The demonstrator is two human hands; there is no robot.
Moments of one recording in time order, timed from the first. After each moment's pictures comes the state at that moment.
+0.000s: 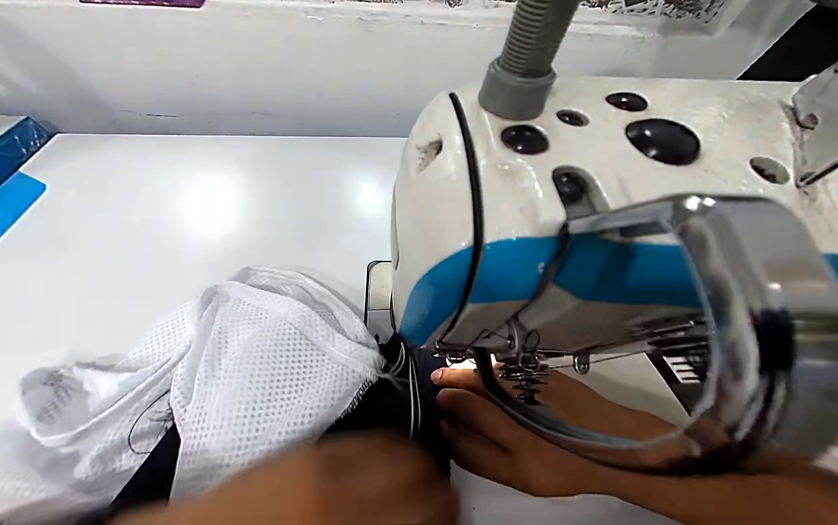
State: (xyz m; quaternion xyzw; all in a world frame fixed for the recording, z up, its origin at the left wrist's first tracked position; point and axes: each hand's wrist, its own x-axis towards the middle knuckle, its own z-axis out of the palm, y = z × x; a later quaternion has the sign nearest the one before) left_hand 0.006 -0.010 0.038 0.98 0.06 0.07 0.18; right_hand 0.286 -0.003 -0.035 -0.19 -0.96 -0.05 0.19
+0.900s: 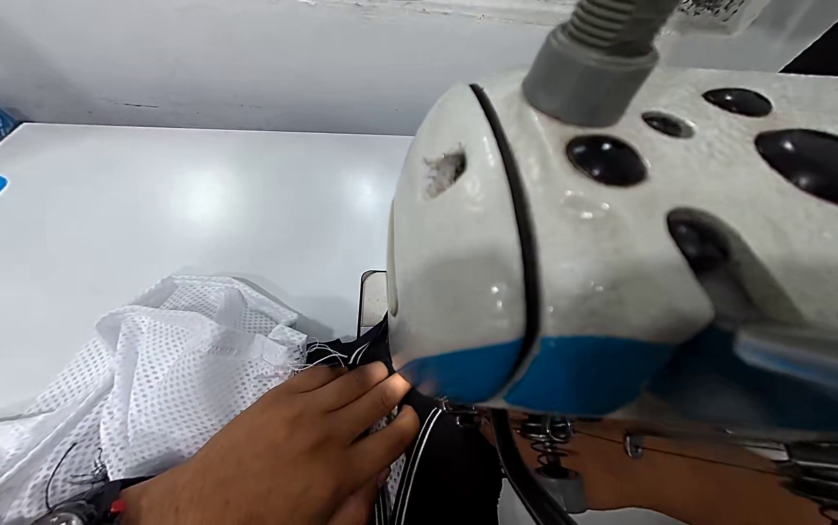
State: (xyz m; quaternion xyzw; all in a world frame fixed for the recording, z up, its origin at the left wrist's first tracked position) left_hand 0.006 0.041 -0.020 0.98 0.16 0.14 -0.02; right_hand 0.315 0.011 -0.034 -0.24 -0.96 0.13 0.10
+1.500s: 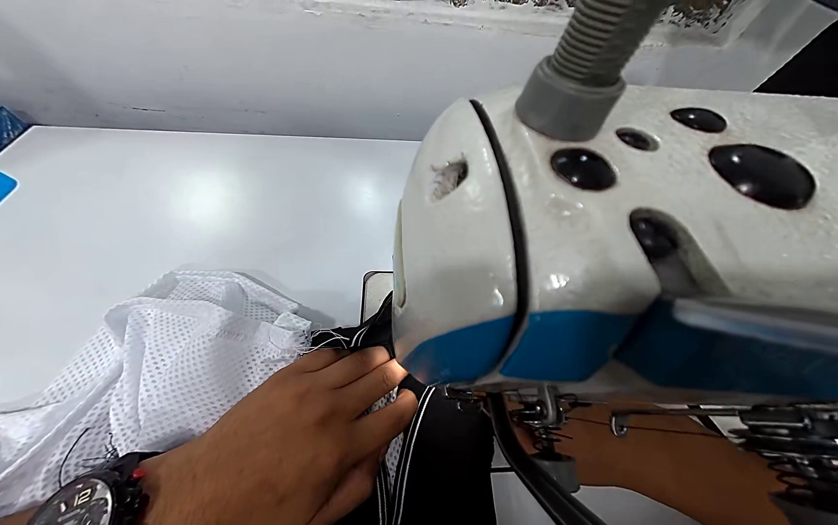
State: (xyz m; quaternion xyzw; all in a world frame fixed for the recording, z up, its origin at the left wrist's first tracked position) left_hand 0.007 0.049 -0.021 0.97 0.16 0.16 -0.03; right_hand 0.313 0.006 -0.044 -0.36 -0.91 0.13 0.16
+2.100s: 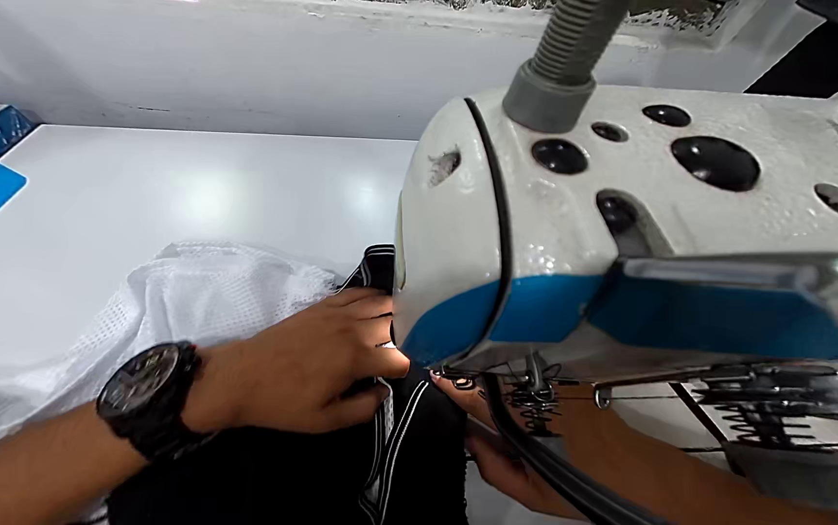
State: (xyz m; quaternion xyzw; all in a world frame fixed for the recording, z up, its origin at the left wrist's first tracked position) left_hand 0.016 0.100 -0.013 0.98 0.08 0.16 0.06; right_hand 0.295 -0.014 -0.041 -0.41 -0.90 0.03 0.13
